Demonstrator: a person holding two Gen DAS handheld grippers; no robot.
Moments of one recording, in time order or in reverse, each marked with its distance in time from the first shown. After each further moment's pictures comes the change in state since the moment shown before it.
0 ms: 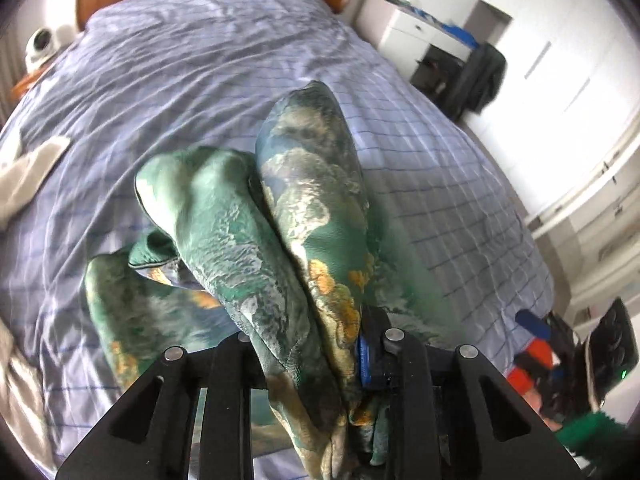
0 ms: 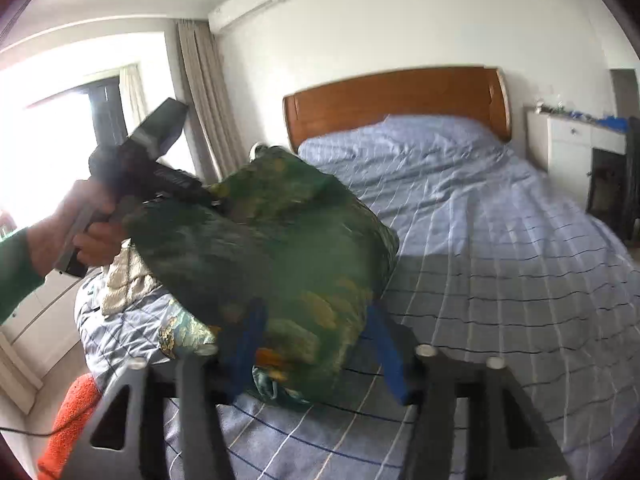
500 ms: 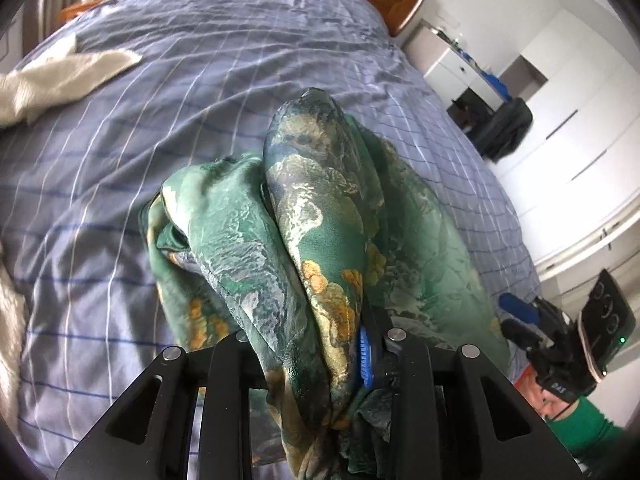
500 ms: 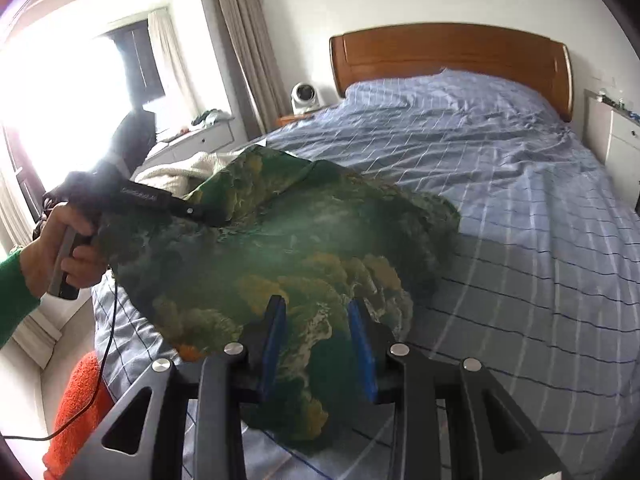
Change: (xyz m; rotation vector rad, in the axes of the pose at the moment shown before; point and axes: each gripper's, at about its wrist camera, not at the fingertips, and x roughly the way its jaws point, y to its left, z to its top) left arm 0.003 0.104 -0.050 -0.216 -0.053 -0.053; right arm 0.100 0.054 0.014 -0.096 0.217 0.113
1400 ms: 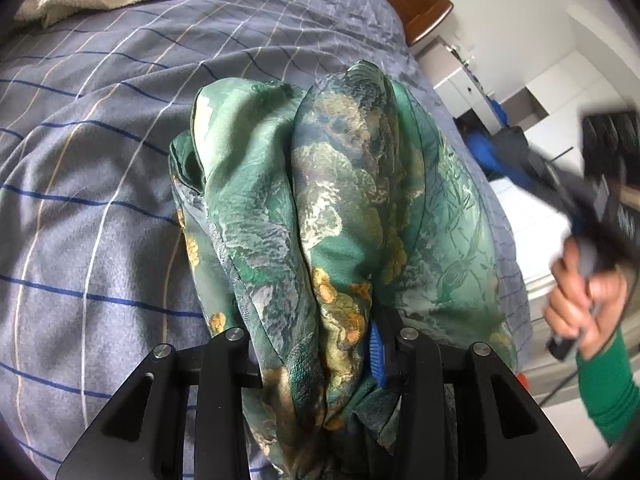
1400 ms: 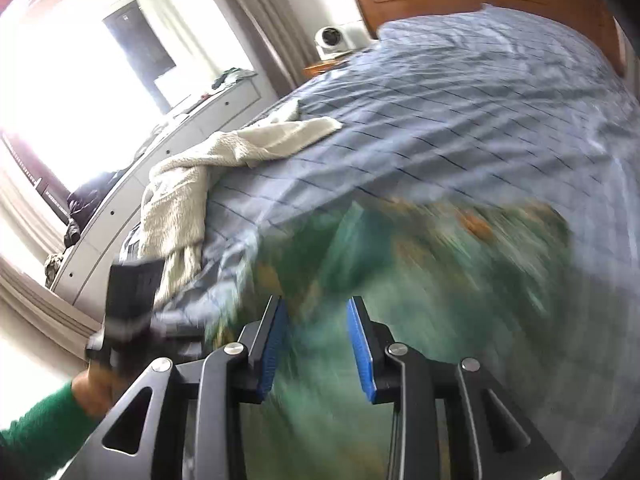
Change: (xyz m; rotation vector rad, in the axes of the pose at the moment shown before) left arm 0.035 0.074 -0.038 -0.132 -0.002 -0.111; right arm 0.140 0.041 0.119 0.066 0.226 0.201
